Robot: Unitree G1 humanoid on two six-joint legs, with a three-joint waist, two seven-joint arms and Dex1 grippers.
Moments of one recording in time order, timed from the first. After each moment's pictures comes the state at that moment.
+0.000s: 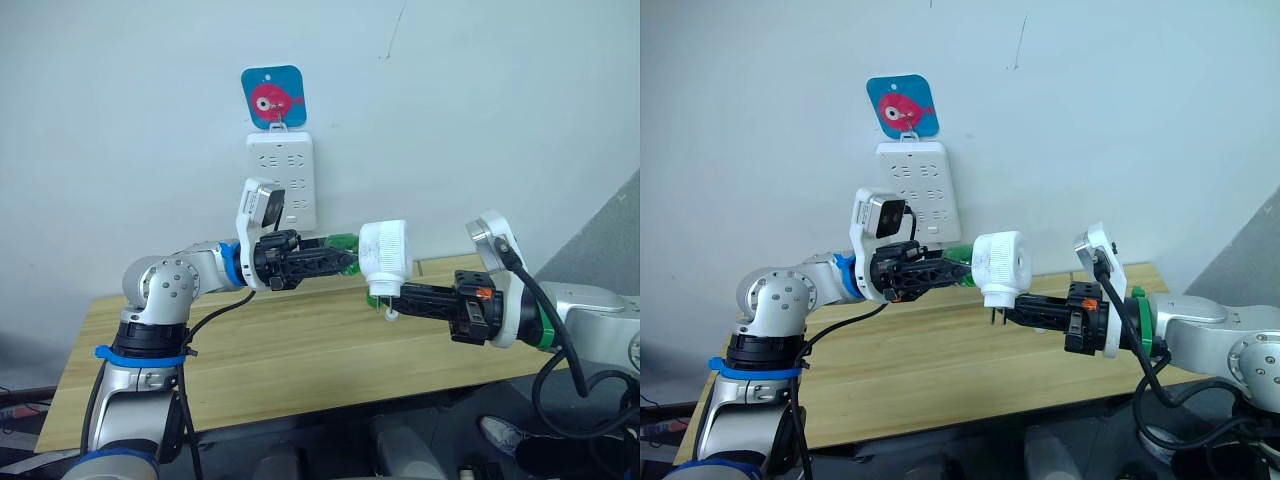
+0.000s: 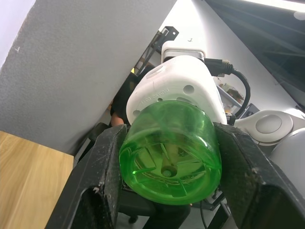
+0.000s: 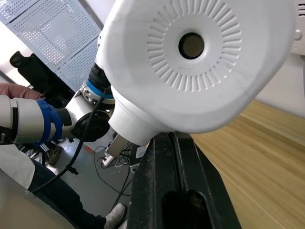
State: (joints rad) left arm -0.62 0.49 0.05 -0.04 -1.05 1.08 -1.12; right arm -0.34 -0.87 -0.09 -0.62 1.68 1.02 0.25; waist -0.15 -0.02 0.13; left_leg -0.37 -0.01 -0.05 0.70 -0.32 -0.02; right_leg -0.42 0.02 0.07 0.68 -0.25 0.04
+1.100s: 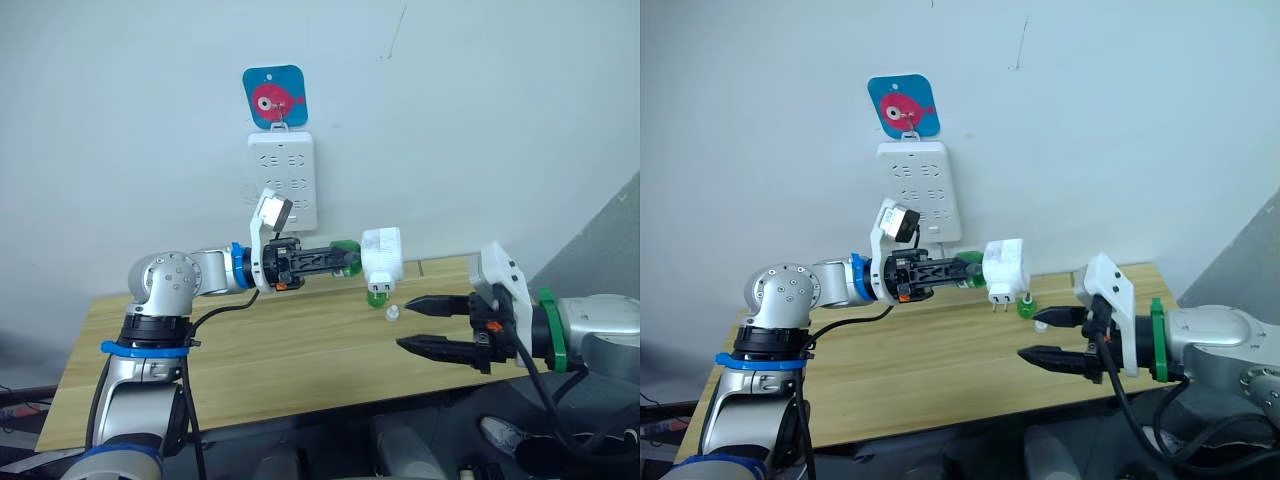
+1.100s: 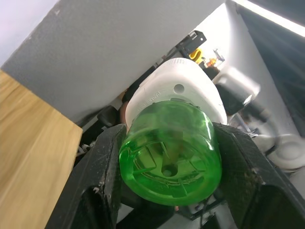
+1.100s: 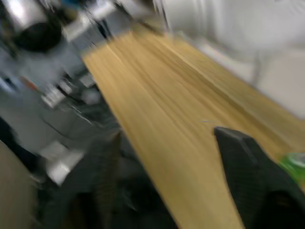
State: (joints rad) left arm -0.66 0.49 0.08 0.09 -1.09 1.30 -0.98; right arm -0.10 -1.13 -0.10 -0.77 1.04 0.83 0.64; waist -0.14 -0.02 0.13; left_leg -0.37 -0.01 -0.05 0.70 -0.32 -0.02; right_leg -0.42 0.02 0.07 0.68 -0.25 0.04
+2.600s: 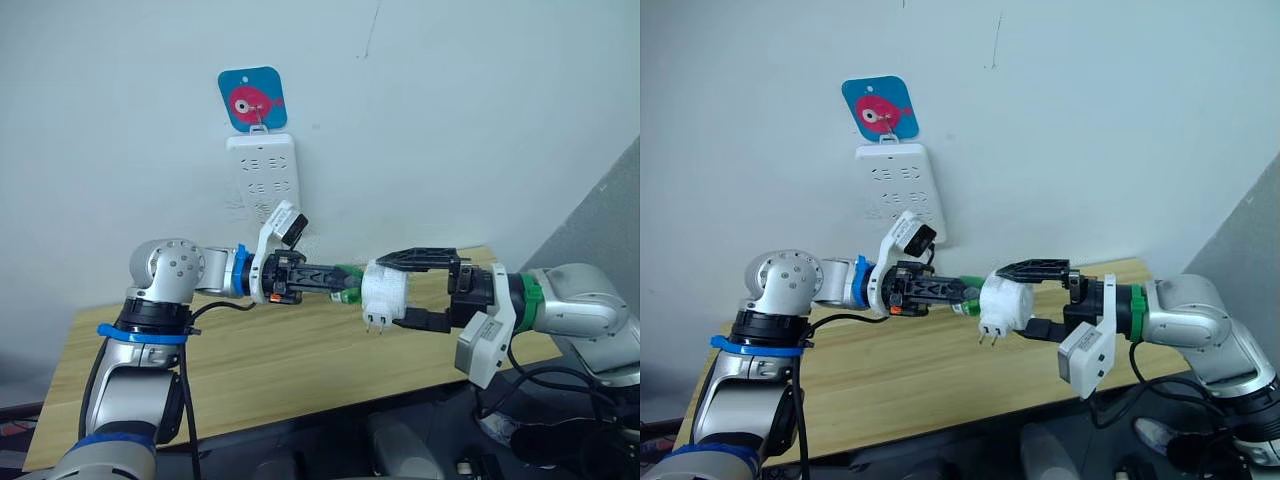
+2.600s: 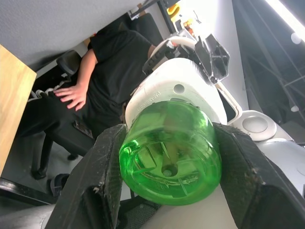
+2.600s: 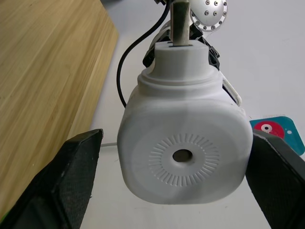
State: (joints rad) left arm -0.72 0.52 -0.01 0.13 -1.09 1.49 -1.08; right arm -0.33 -0.82 0.14 -0.39 -0.06 -0.60 0.88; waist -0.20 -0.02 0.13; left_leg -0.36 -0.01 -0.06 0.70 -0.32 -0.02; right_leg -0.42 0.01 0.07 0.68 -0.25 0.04
